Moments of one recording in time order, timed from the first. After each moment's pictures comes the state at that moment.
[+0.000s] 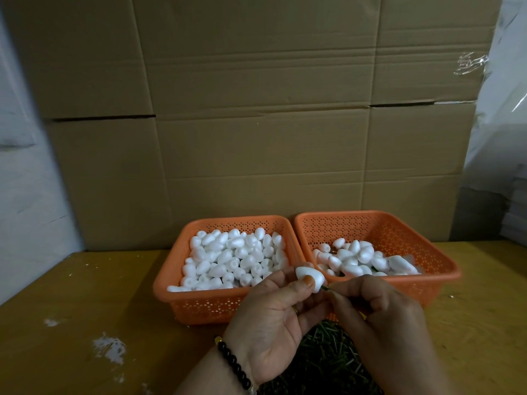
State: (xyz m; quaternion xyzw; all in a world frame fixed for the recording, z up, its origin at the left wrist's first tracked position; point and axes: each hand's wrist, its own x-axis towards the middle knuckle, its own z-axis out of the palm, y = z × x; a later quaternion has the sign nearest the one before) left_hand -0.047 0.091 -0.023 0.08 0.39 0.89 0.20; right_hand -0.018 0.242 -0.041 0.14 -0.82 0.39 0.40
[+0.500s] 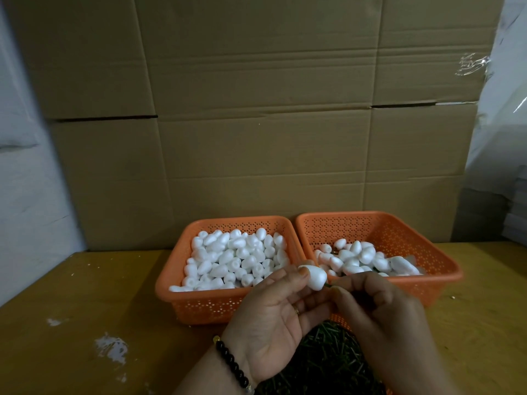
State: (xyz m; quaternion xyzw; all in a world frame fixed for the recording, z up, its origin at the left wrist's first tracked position) left_hand -0.047 0.087 -0.021 0.10 0.39 0.89 0.22; right_hand -0.018 0.243 -0.036 0.11 -0.82 0.43 0.36
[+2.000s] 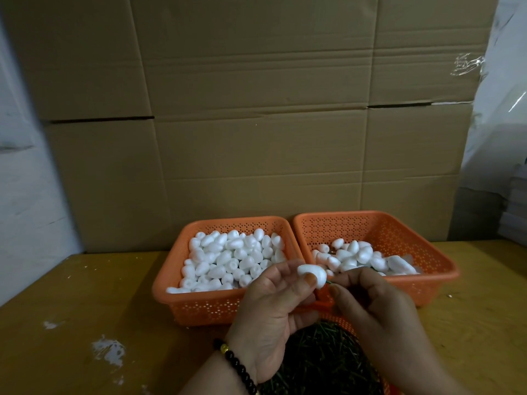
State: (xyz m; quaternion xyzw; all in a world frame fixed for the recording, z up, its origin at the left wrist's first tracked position) left_hand -0.047 0.090 -0.028 0.11 0.53 0.83 0.12; right_hand -0.023 0.249 -0.037 0.09 -0.83 0.49 0.27
